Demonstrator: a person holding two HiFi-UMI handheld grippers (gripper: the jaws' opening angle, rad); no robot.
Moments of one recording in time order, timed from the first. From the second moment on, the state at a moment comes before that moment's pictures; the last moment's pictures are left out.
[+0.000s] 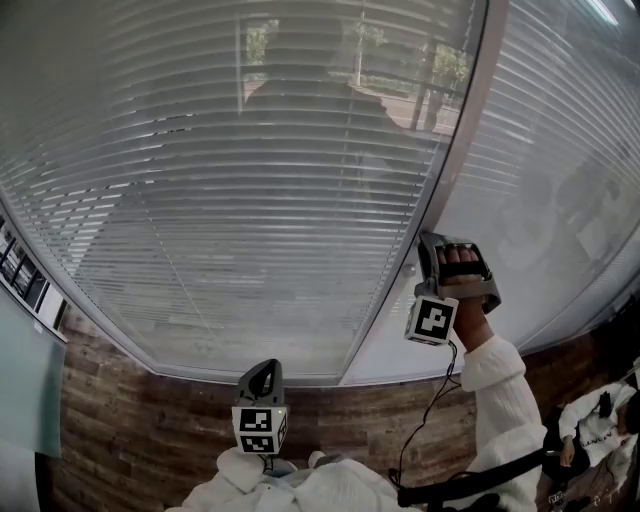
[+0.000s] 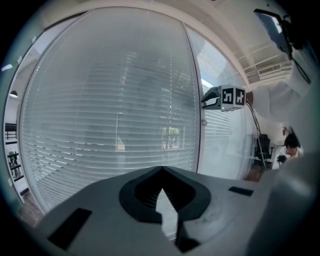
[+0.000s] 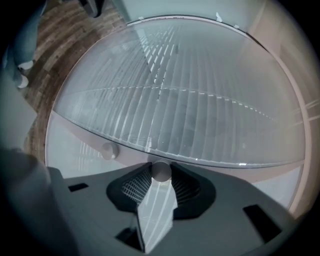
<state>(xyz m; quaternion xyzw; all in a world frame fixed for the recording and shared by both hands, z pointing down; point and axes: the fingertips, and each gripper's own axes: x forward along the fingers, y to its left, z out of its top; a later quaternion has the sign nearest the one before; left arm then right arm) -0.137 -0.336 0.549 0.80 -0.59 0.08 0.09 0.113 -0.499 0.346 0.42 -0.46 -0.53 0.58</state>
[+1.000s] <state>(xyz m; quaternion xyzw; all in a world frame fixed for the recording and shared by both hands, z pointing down) -0.111 -0.348 0.552 0.81 -0.57 0.10 0.09 0.150 -0.484 0.332 0.50 -0.71 0.37 -0.34</state>
